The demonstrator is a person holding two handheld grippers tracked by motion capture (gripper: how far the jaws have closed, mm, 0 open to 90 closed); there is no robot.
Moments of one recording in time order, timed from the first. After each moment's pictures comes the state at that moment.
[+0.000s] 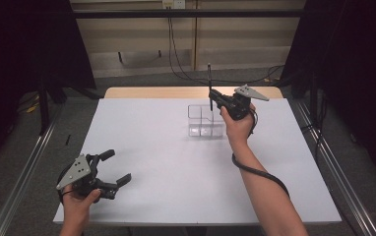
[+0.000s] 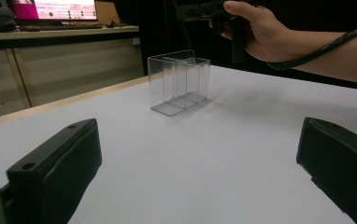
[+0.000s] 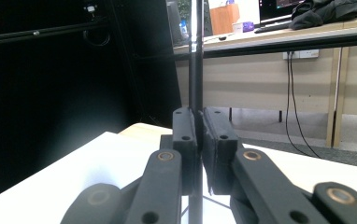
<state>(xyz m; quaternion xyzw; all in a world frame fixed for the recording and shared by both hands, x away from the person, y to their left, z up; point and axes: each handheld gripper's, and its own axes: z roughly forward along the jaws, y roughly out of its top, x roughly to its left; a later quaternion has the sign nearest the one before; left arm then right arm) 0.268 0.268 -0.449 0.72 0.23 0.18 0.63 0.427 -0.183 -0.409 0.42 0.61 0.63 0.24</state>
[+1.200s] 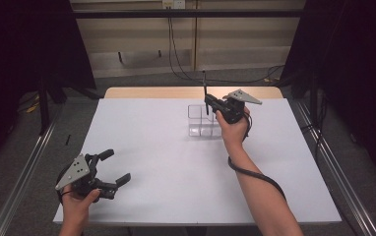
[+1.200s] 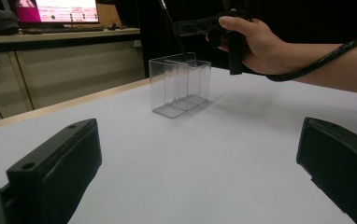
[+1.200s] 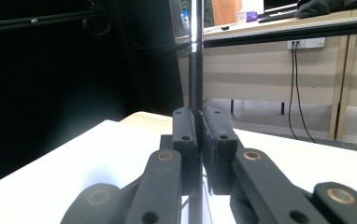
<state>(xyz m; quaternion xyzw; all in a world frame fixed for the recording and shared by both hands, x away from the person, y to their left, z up) 0.268 0.269 -0.448 0.72 0.23 0.18 0.63 0.429 -0.172 -0.427 0.42 0.62 0.62 0.23</state>
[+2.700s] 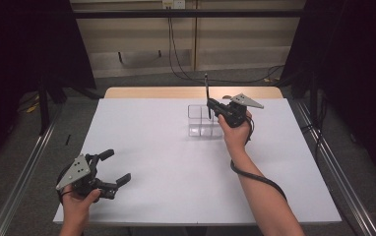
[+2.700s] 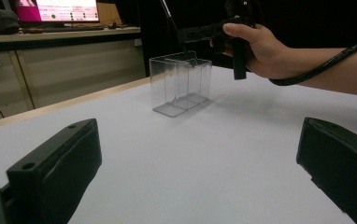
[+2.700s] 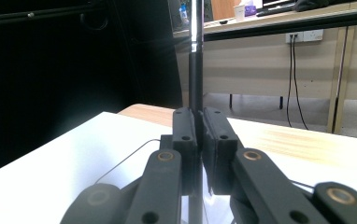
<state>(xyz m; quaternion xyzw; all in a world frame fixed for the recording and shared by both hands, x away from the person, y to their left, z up) 0.268 0.269 -0.448 0.72 0.23 0.18 0.63 0.424 -0.180 -0.440 0.42 0.62 0.61 0.23</state>
